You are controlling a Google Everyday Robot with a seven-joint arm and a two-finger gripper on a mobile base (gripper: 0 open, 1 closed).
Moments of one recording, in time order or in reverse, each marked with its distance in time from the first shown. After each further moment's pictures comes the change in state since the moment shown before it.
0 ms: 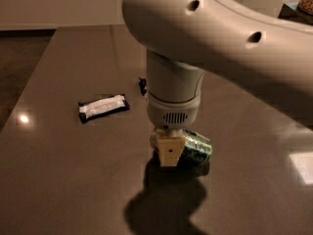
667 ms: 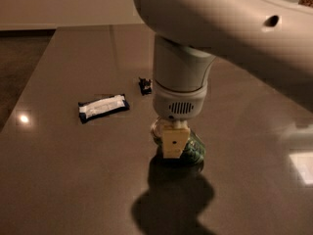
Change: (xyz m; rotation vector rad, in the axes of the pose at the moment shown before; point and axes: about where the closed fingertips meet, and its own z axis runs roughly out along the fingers) arm 0.006 -0.008 -0.014 0.013 -0.021 0.015
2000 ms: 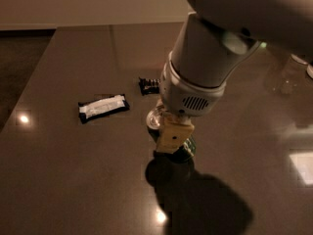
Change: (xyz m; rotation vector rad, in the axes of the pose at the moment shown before) arm -0.013 0.005 -0.030 0.075 -0.224 0.024
